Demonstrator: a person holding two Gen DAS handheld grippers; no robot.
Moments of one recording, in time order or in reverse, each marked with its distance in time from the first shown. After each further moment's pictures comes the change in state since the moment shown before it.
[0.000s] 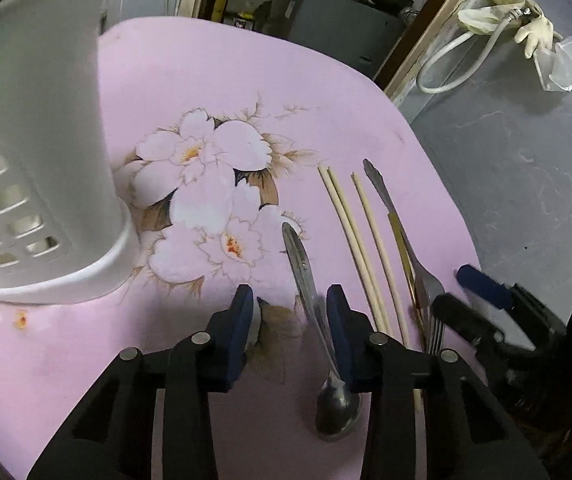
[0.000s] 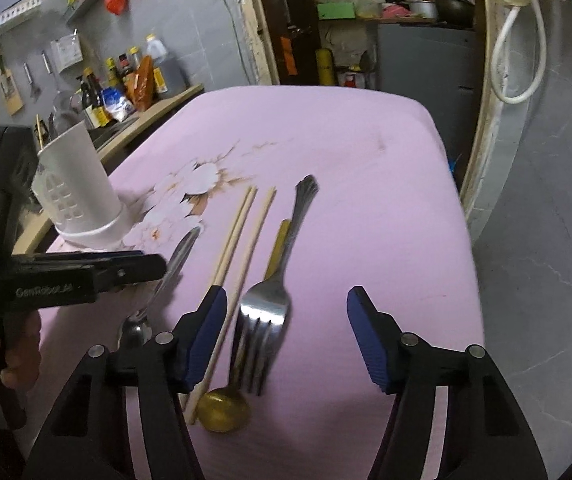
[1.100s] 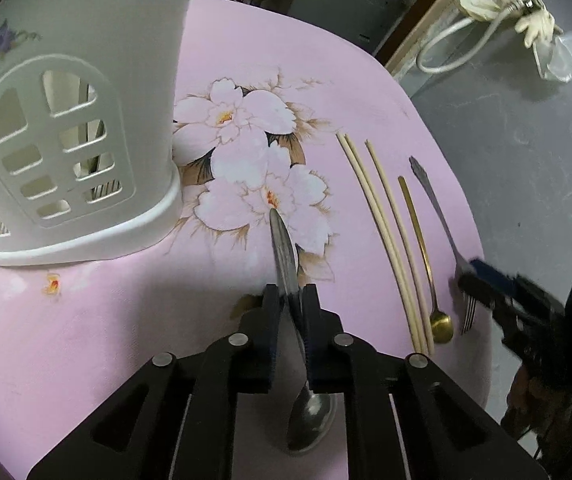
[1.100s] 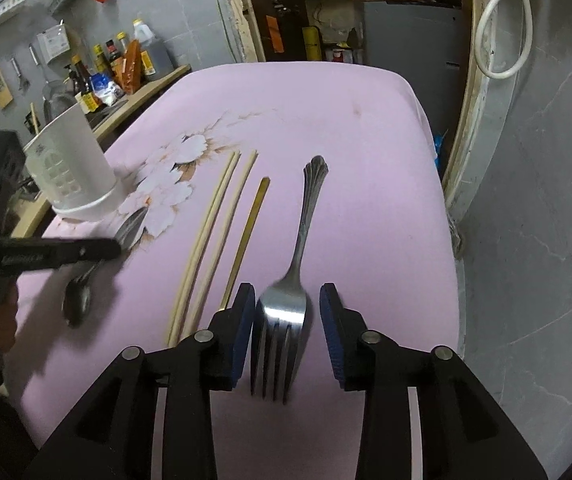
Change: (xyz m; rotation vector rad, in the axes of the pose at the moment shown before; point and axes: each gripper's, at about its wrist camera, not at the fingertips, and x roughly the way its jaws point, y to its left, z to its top) left arm -0.019 0.014 -0.003 0.016 0.100 -0.005; right arm -0.012 -0.015 -0.011 0.035 0.084 -0.028
